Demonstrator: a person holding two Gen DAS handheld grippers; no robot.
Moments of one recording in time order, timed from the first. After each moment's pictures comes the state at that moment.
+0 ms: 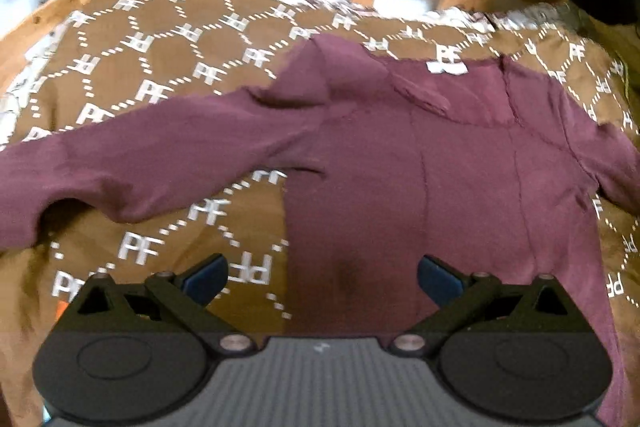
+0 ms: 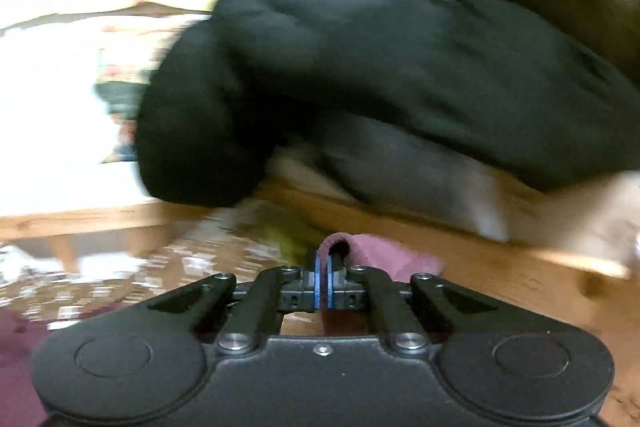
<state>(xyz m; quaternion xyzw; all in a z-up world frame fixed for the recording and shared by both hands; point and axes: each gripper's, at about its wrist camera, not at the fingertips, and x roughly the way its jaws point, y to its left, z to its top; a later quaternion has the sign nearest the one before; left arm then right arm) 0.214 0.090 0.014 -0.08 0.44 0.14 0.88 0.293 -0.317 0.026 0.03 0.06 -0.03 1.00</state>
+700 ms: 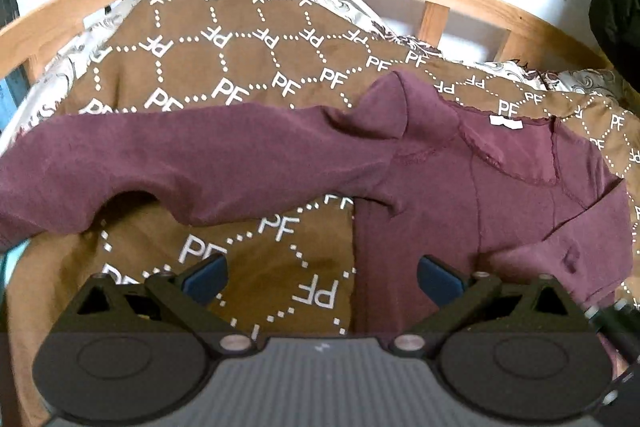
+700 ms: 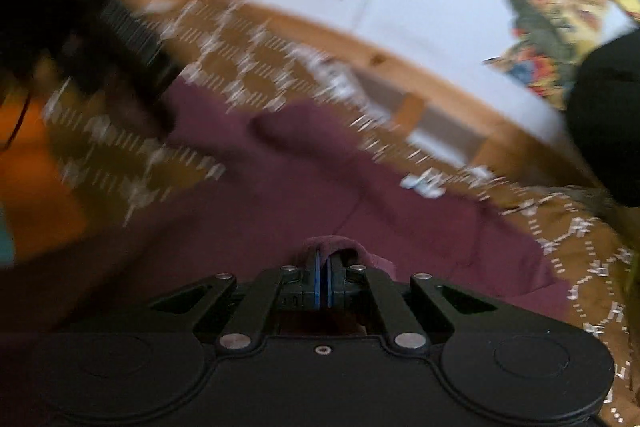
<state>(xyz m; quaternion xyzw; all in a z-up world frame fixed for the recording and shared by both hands) 0.197 0.145 0.015 -0.15 0.40 0.19 0.88 0.200 -0.050 -0.082 -0.27 0.16 0.32 0.89</state>
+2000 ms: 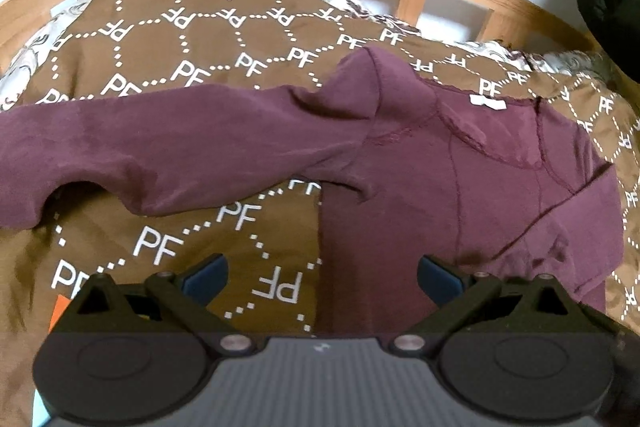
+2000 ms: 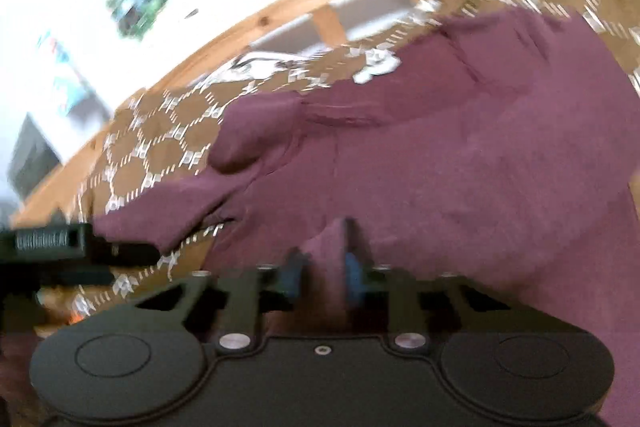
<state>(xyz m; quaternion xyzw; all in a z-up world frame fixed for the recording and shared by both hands) 0.216 0.136 0.006 -0.16 0.42 0.17 0.88 0.261 -0.104 -0.099 0.12 0.34 0.32 0.88</state>
